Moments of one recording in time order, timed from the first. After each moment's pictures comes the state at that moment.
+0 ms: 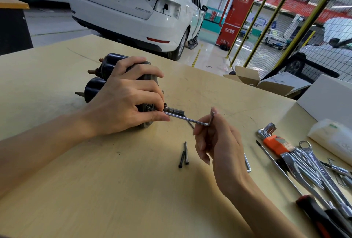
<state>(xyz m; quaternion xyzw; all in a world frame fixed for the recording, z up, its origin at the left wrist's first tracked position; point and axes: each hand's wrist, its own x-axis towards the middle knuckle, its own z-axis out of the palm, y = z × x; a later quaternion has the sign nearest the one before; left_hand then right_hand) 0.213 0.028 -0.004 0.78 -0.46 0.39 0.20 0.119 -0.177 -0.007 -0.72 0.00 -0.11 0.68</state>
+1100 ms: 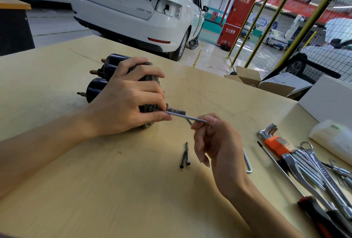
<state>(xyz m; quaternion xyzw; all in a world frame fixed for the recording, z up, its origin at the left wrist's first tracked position) 0.214 0.029 -0.005 0.78 -0.46 0.38 0.18 0.122 -0.179 -0.013 -0.70 -0.08 -0.10 0.71</state>
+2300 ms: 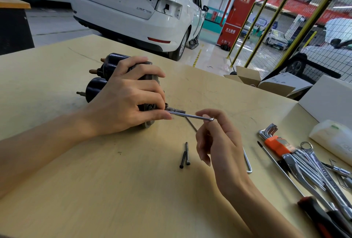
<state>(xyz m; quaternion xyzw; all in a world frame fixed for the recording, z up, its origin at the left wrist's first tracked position) 0.215 0.028 -0.005 0.78 -0.46 0.39 0.19 0.120 -0.176 -0.010 -0.76 0.01 -0.14 0.64</state>
